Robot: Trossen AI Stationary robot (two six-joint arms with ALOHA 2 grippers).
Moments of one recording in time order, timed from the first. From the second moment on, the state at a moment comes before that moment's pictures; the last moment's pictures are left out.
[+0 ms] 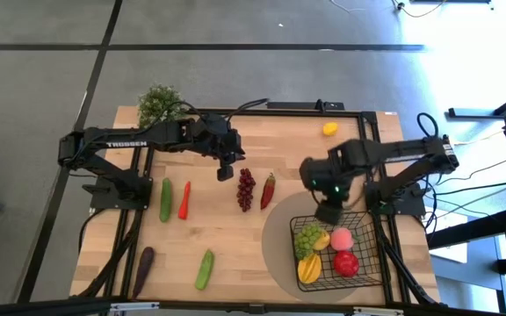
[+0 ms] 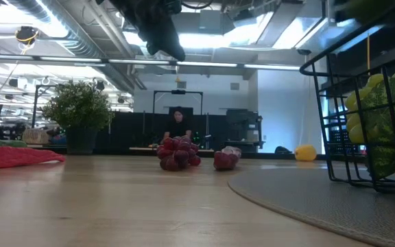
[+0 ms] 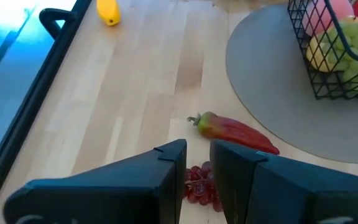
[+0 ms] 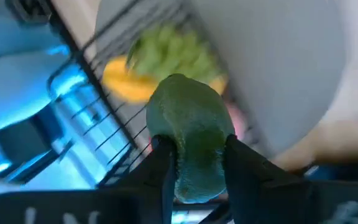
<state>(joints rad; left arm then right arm) 0.22 1.38 1.15 -0.39 0.02 0.07 0.16 1.51 1.54 -1.50 -0.40 0.65</state>
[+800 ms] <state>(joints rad) 0.22 1.38 1.15 -0.38 0.34 0.27 0.52 1.51 1.33 -1.12 -0.48 1.65</state>
